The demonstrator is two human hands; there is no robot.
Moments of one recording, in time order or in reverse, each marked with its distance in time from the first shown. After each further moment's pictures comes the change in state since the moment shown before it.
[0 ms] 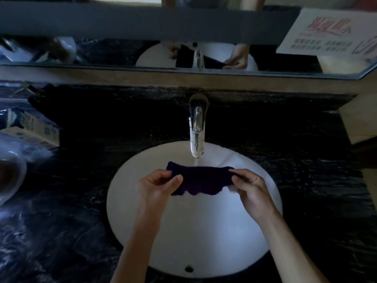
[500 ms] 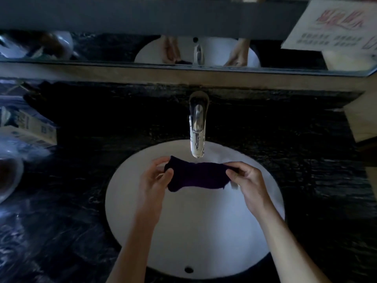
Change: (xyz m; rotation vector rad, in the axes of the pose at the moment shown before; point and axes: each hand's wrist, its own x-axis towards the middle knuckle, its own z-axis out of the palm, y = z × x) left_hand 0.040 -0.040 -0.007 -0.101 -0.059 0.022; right_hand 0.018 -0.004 0.015 -0.284 0.068 -0.058
